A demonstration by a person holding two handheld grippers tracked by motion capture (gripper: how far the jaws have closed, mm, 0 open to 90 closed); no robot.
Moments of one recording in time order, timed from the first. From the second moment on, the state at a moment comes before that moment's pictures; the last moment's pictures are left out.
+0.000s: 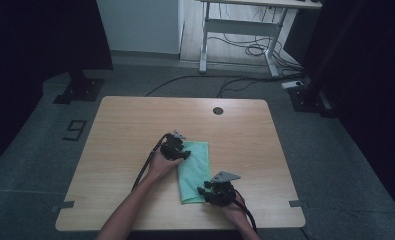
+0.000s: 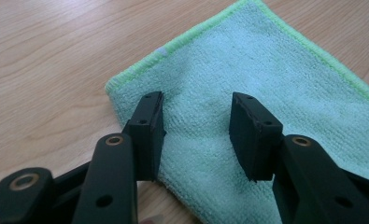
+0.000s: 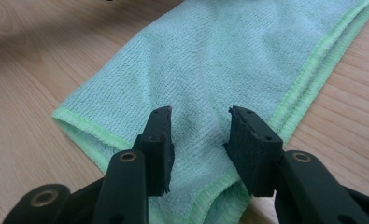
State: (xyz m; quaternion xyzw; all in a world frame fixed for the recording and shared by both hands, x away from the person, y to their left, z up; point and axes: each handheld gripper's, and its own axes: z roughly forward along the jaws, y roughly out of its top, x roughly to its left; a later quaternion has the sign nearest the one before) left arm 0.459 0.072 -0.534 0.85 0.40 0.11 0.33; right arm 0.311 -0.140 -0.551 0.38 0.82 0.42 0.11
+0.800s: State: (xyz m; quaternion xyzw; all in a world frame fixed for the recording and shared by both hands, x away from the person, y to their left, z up) left arm 0.459 0.071 -0.535 0.85 0.40 0.11 0.34; right arm 0.282 -0.107 -0.531 0.28 0.84 0.45 0.10
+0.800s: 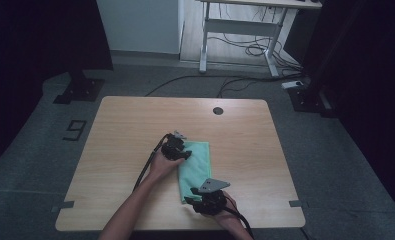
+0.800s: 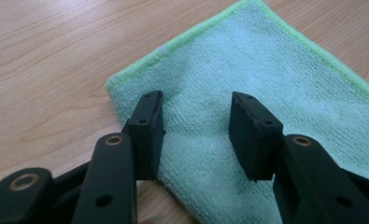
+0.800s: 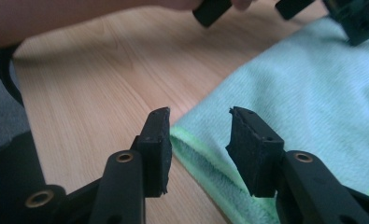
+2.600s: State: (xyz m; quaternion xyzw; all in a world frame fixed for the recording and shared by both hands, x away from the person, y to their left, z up) left arm 0.457 0.073 -0.536 0.84 0.41 0.10 0.35; right arm 0.291 -0.125 -0.531 0.30 0.82 0.47 0.09
